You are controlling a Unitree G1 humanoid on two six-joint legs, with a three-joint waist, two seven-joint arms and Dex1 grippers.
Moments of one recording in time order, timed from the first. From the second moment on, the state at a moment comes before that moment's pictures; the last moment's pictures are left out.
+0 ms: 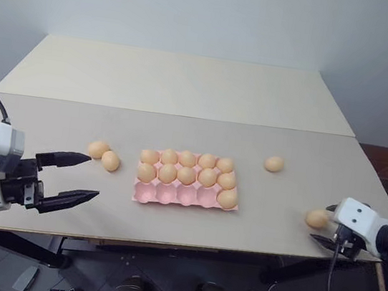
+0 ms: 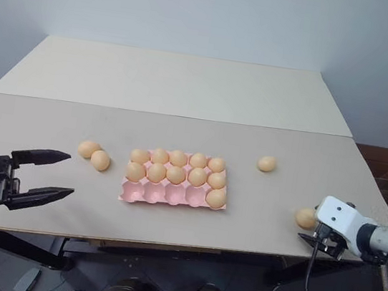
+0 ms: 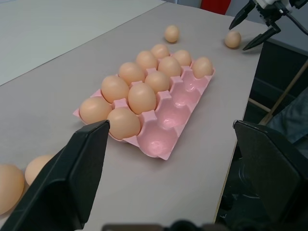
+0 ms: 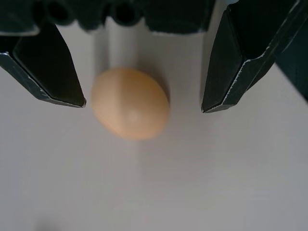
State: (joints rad) left arm 0.16 0.94 0.60 -0.38 -0.79 0.55 -1.21; right arm 0.01 -1.06 -0.17 -0.01 0.06 0.16 0.99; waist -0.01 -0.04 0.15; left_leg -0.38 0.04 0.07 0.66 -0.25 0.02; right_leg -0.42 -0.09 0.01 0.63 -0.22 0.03
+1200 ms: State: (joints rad) left arm 0.17 0.94 0.61 -0.38 -0.78 0.54 -1.22; right arm 0.07 -1.12 -0.30 -0.03 0.11 0.22 1.04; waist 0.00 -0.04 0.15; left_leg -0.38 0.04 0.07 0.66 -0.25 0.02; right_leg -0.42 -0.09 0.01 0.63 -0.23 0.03
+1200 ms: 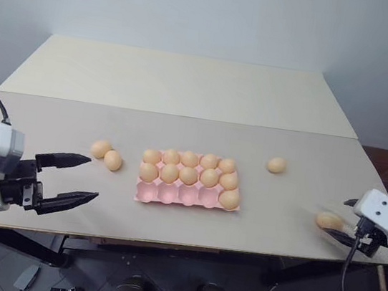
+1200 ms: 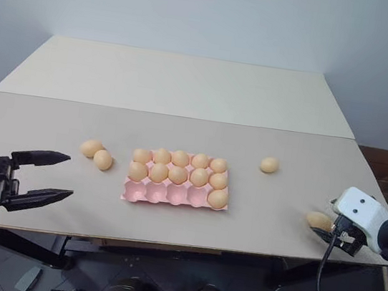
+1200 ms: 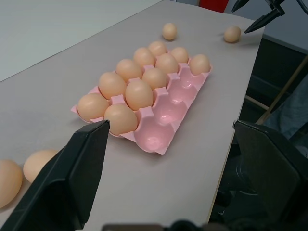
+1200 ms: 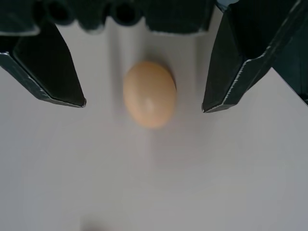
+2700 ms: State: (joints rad) left arm 0.15 0.96 0.63 -0.38 -0.79 0.55 -1.20; right arm -0.54 -0.62 0.38 -0.48 0.17 0.77 0.75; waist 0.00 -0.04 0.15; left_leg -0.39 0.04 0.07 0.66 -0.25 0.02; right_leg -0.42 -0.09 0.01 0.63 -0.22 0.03
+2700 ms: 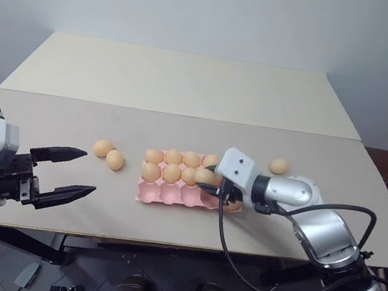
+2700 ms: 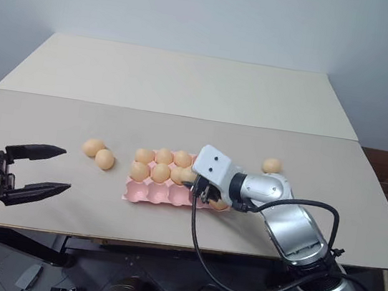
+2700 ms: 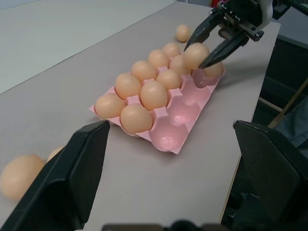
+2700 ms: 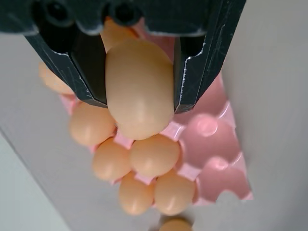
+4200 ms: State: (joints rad) left arm 0.16 0.92 0.63 -0.33 -0.74 0.50 -1.19; right arm 0.03 -0.91 -0.46 -0.33 0.40 0.69 0.89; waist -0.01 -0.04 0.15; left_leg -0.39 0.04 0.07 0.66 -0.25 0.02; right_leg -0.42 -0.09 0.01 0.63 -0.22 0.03
